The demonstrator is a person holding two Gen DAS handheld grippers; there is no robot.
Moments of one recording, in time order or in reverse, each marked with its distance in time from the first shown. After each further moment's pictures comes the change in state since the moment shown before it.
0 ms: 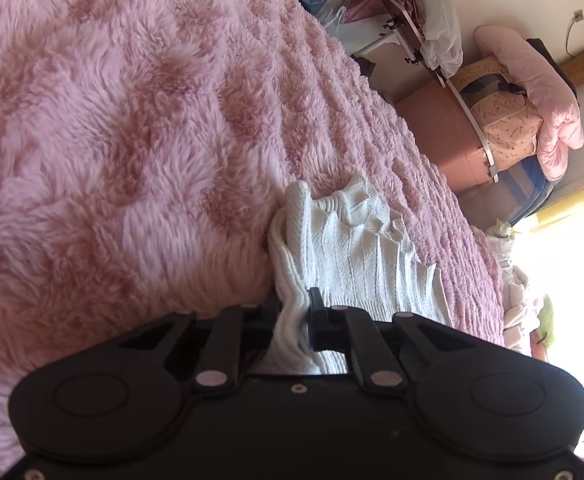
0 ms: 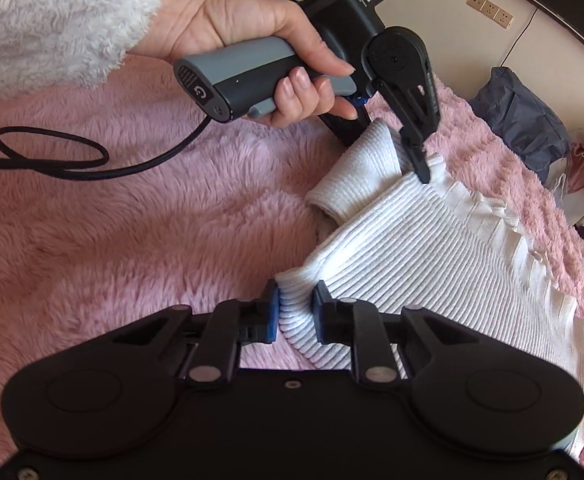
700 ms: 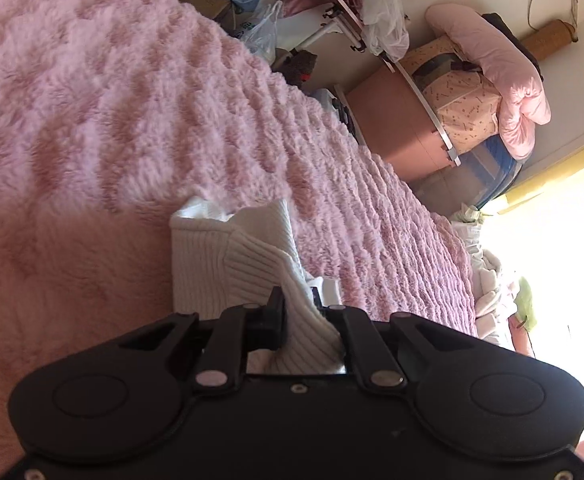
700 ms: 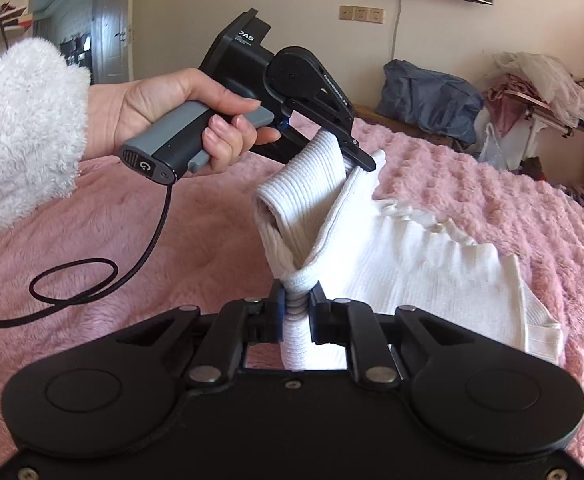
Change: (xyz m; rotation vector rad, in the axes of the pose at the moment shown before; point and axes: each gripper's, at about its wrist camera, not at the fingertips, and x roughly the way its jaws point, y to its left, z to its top) left arm 0.033 -0.156 0.025 0.102 0.027 -0.061; right arm -0.101 -0.088 -0.027 0.431 -0.195 -0.097
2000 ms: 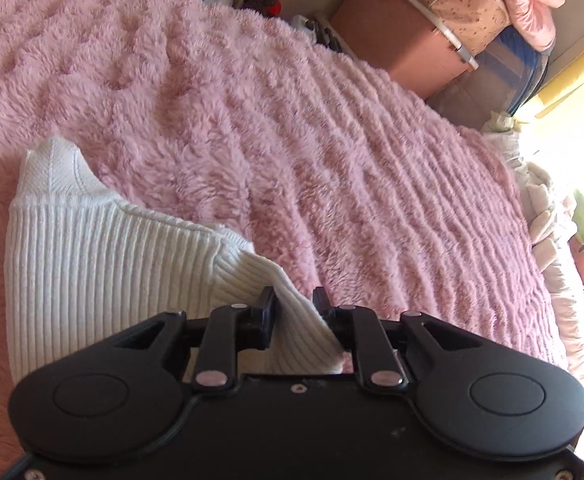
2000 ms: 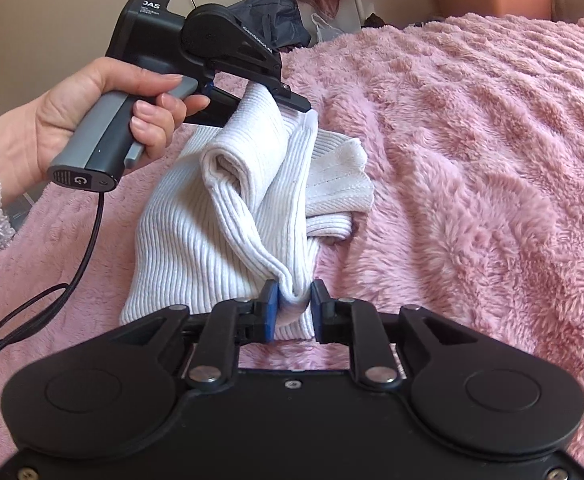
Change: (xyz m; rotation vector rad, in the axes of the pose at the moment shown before) left arm 0.195 -0.140 -0.060 0.211 0.123 0.144; right arm -0.031 -0.162 -0.101 0.545 0.129 -0.168
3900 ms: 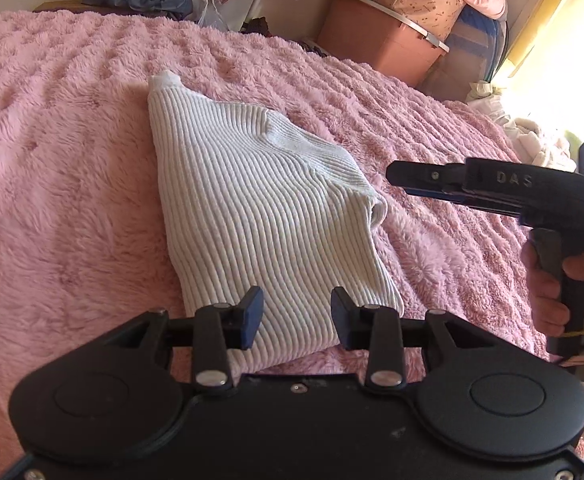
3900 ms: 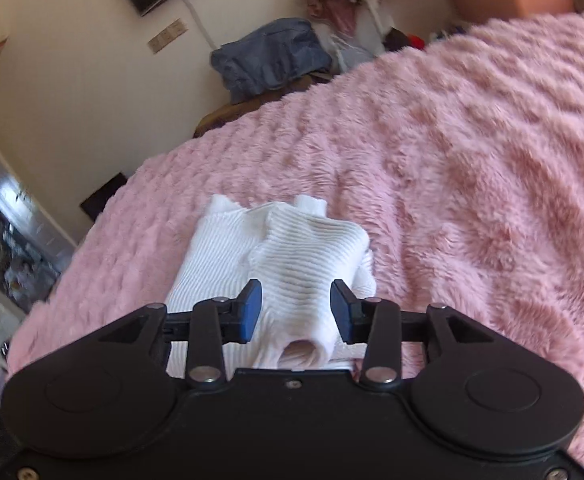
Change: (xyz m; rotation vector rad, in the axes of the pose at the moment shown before) left arm -0.121 0.026 -0.197 0.189 -0.098 0.106; right arm 0.017 -0.016 0.086 -0.062 -0.034 0.188
